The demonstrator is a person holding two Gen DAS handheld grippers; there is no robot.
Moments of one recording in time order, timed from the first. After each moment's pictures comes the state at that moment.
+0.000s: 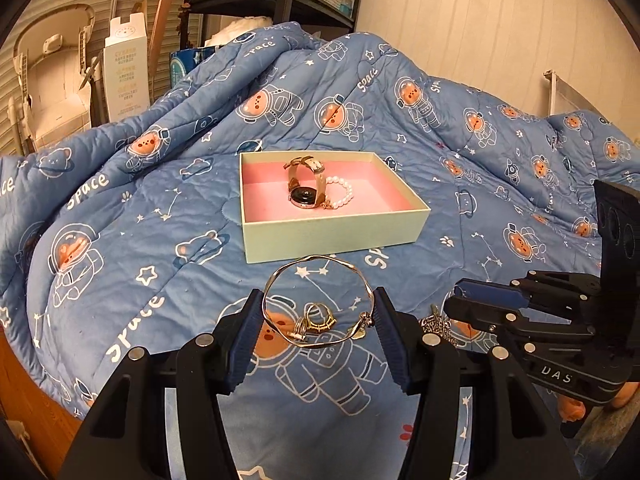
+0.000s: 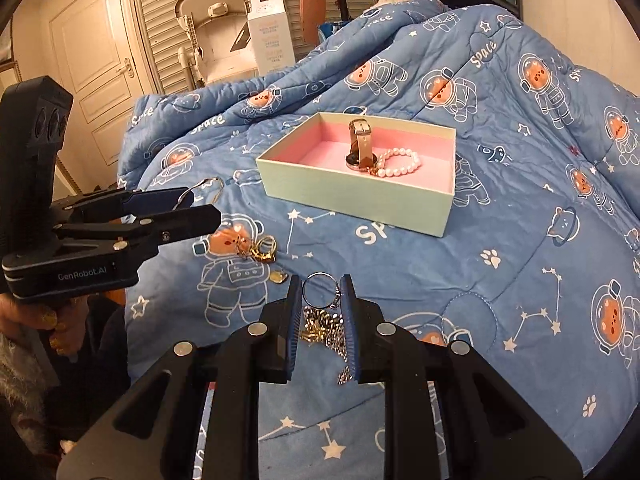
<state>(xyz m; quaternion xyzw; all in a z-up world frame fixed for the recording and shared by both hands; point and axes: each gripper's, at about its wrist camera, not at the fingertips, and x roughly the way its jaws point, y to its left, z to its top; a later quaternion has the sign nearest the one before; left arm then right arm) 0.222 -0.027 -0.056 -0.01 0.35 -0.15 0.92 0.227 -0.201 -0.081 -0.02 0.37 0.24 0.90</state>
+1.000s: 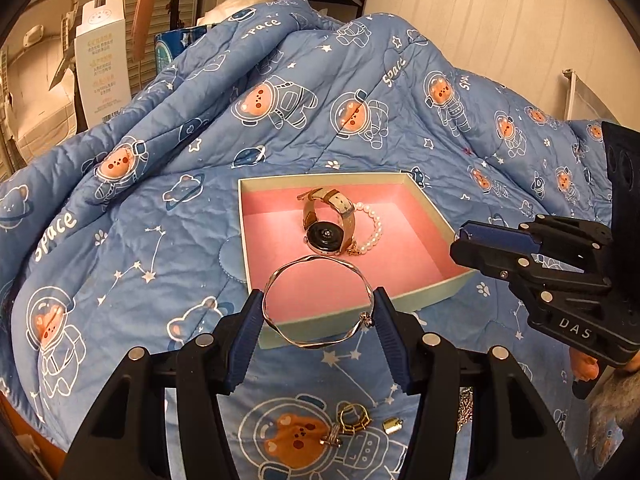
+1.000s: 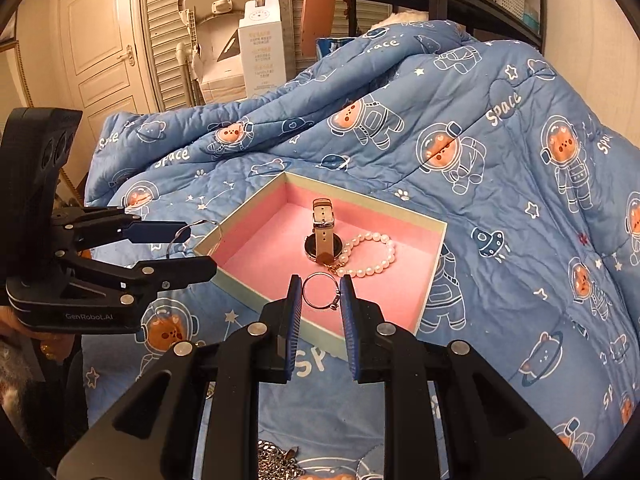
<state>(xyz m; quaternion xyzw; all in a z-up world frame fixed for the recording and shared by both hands) 0.330 -0.024 -0.050 -0.01 0.41 -0.15 0.90 0.348 -0.191 -0.047 -0.08 0.36 0.25 0.89</state>
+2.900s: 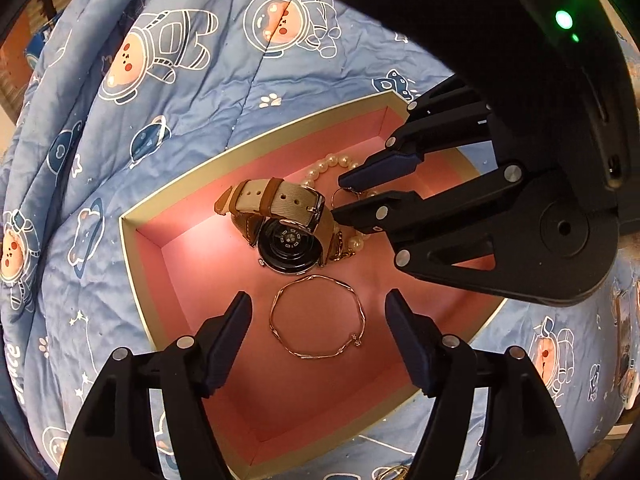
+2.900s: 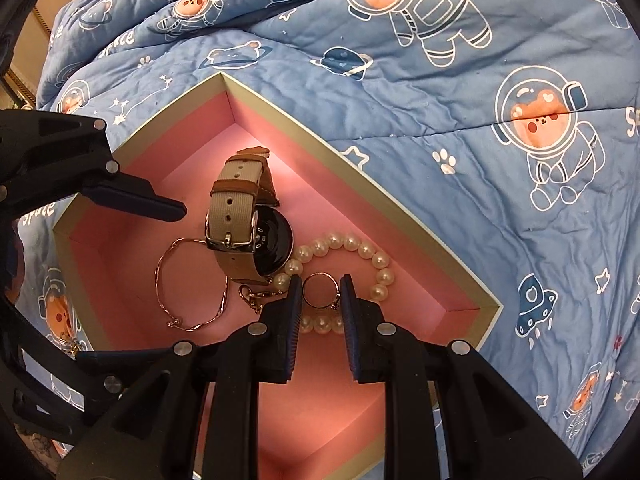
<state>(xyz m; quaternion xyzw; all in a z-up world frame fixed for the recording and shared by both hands) 0.429 -0.087 -0.096 0.13 0.53 -0.25 0.80 0.486 -0.140 -0.123 -0.24 0.52 0.29 0.77</state>
